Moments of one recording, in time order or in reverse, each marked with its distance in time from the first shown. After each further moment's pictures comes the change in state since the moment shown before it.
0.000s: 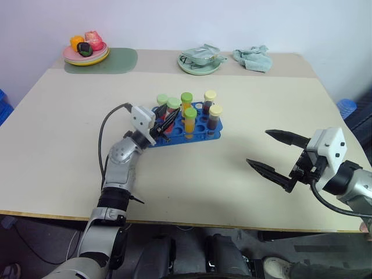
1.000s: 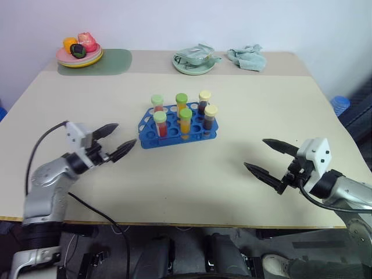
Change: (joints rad) left arm 0.417 0.472 0.252 -0.384 -0.320 0.476 -0.255; right arm 0.085 0.096 0.086 0.164 -0.106 -0.154 0.029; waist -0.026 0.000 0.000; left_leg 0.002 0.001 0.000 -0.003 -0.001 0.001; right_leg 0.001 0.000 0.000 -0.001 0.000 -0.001
